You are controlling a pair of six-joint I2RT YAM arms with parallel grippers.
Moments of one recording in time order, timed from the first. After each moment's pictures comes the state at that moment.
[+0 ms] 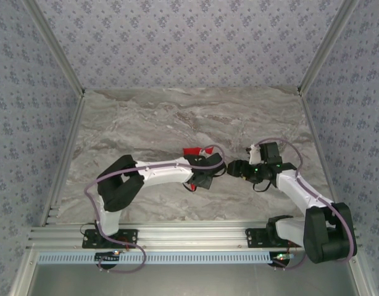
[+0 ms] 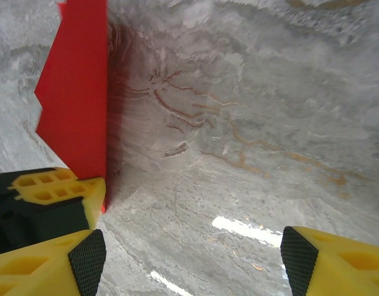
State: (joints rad) left arm -1.11 1.92 1.33 -0.69 -0.27 -0.69; right arm 0.18 1.17 0.54 -0.39 -0.57 0.40
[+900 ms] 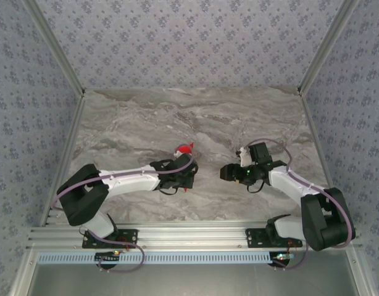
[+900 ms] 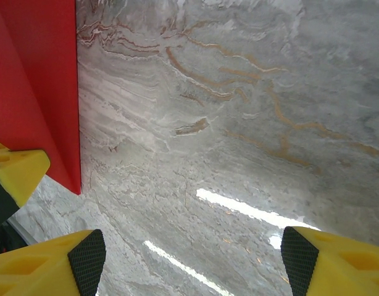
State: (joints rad) left arm -0.99 1.57 0.86 -0.32 -0.12 -0.77; right arm 0.29 1.28 0.55 -0.35 -0.57 0.39
